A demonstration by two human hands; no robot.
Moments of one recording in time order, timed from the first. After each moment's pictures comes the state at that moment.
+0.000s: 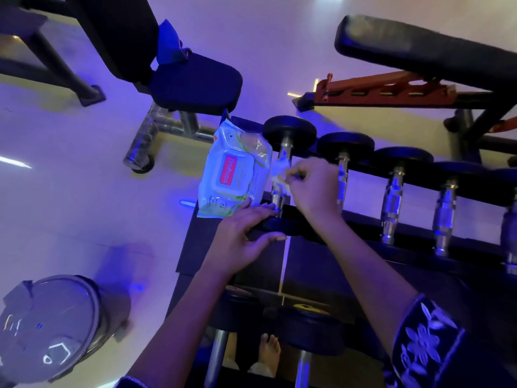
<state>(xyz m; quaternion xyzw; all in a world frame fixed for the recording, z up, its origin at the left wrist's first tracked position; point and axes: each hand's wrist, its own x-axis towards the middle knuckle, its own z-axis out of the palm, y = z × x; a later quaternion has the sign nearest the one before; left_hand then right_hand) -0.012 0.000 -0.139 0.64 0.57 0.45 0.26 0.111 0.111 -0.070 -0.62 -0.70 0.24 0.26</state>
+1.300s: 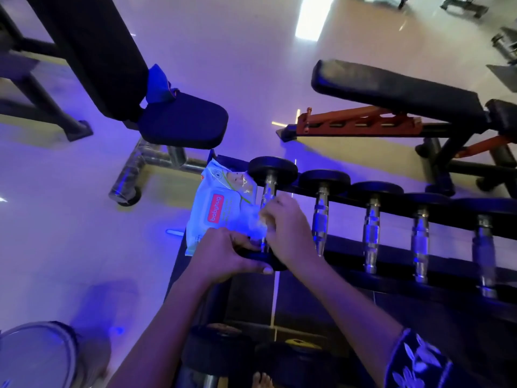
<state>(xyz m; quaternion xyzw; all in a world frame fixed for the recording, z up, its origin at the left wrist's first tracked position) -0.032 0.032 -0.084 0.52 0.67 0.25 0.46 0.109 0.101 -0.087 -0.51 -0.81 0.18 0.21</state>
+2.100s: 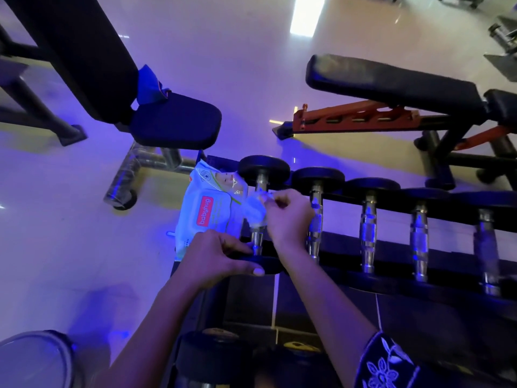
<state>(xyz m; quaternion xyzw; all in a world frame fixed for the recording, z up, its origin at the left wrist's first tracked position) -0.031 0.034 -0.077 0.47 0.67 0.26 0.51 0.093 0.118 -0.079 -0.70 -0.51 0.32 0.39</state>
